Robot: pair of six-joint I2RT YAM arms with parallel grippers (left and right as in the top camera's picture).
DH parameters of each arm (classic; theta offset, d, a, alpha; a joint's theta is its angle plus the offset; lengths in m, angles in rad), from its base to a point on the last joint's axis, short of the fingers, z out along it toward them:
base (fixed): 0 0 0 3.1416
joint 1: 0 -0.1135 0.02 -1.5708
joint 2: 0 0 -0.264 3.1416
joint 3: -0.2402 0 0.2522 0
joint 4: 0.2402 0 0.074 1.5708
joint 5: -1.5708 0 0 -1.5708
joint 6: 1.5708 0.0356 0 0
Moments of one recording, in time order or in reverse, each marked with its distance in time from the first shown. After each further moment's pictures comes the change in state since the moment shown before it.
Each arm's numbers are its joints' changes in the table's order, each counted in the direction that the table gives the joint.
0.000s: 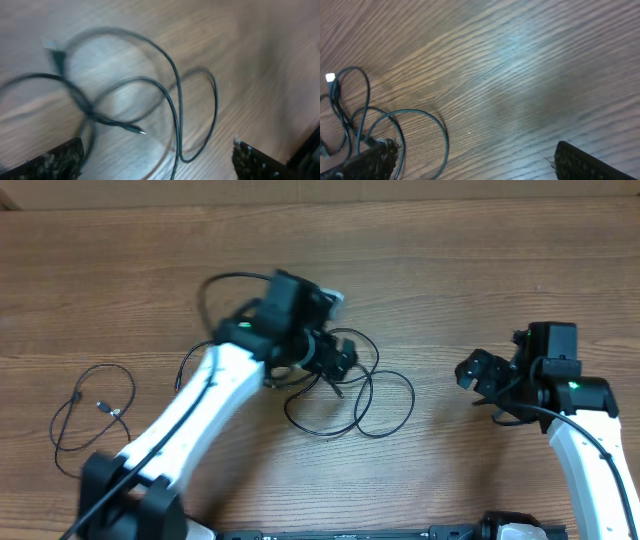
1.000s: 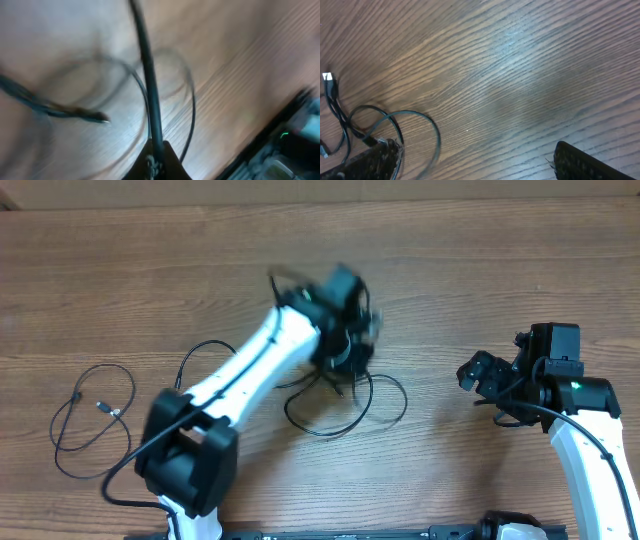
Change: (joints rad) left arm 0.074 -0.272 -0.338 0.330 -0.067 0.010; right arm 0.006 0.000 0.000 0.013 0.000 0.000
